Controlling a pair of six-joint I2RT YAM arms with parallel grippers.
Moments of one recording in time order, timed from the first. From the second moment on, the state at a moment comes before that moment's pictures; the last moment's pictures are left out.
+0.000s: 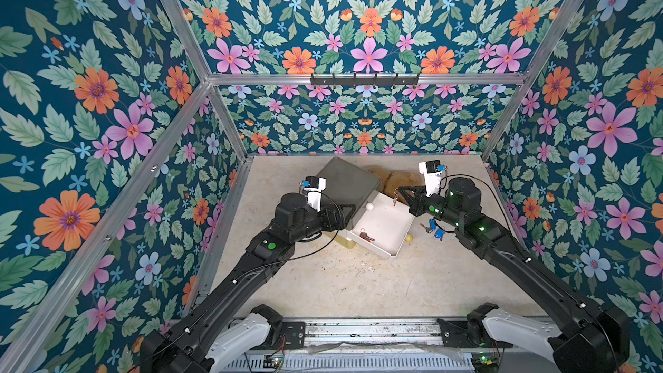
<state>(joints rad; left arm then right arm) -0.59 1.00 0.83 -0.16 0.31 -0.61 0.52 1.11 0.93 -0.09 -0.28 0.39</state>
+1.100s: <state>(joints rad) -0.95 1.16 0.89 -0.11 0.10 -0.52 0.47 0.99 0.96 -0.69 0.26 0.92</state>
